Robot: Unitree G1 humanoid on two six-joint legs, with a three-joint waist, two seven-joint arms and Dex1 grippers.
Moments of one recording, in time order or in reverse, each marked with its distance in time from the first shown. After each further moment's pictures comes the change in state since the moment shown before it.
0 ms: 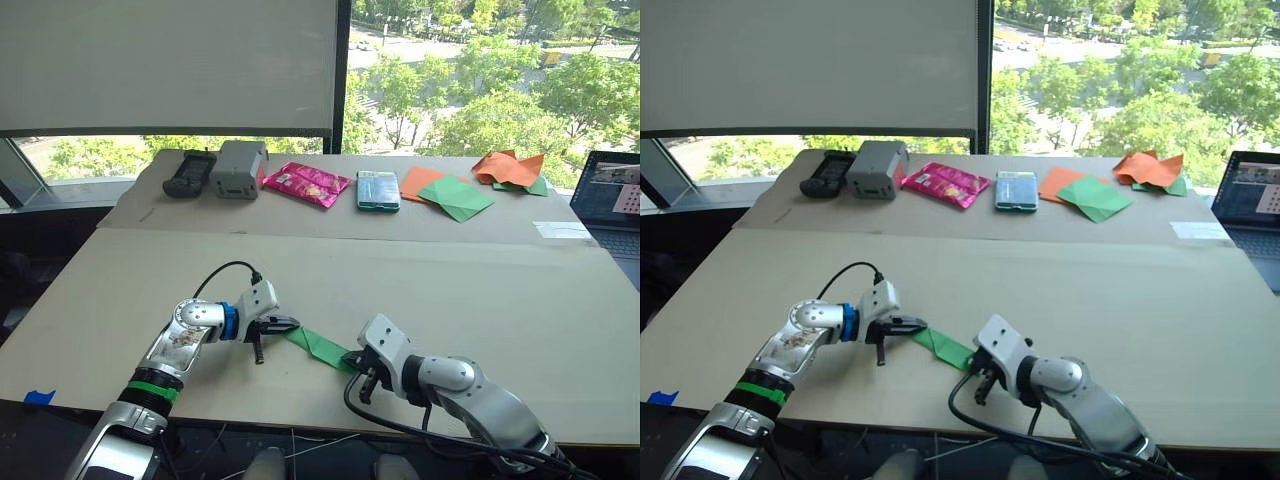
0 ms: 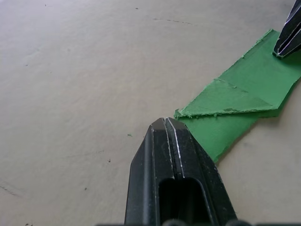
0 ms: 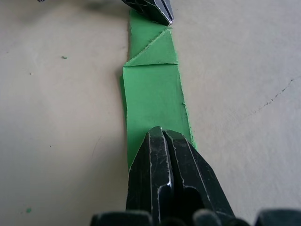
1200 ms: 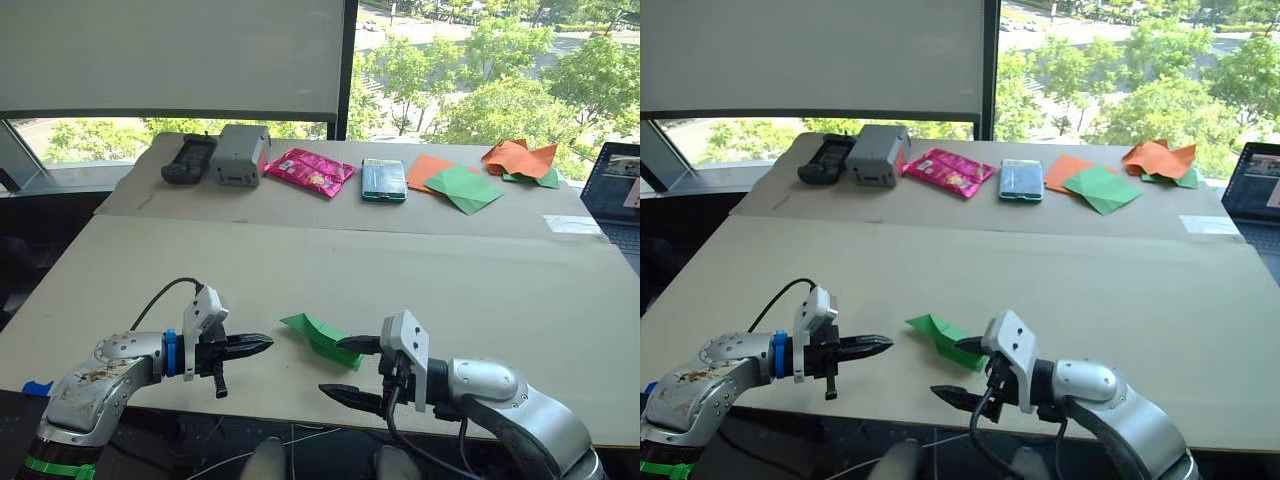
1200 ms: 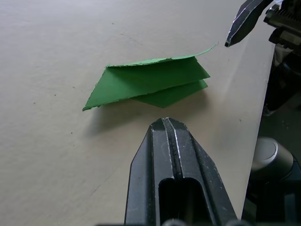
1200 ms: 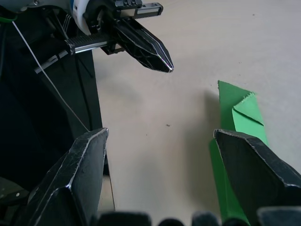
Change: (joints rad) left arm 0.382 0.220 0.294 -0.669 -0.447 0.497 0.060; right arm 0.082 -0.048 -0.174 -0.196 0.309 -0.066 0.184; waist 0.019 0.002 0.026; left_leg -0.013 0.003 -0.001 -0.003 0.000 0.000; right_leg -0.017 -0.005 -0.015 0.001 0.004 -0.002
